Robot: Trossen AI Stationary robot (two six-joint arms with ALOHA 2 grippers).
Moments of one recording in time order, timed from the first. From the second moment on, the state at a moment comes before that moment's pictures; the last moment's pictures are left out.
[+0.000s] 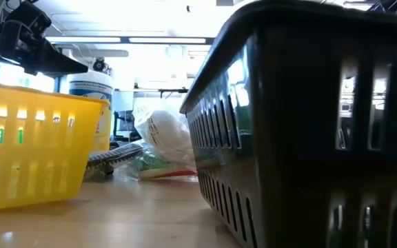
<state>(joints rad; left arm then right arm) -0.11 0.01 0.15 -0.24 -0.42 0.05 -0.26 0.01 0.01 0.24 -0.10 0.10</state>
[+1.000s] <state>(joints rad) -0.11 0.01 0.15 -0.23 -0.42 0.05 -0.24 0.27 0.01 0.32 0.00 0.25</state>
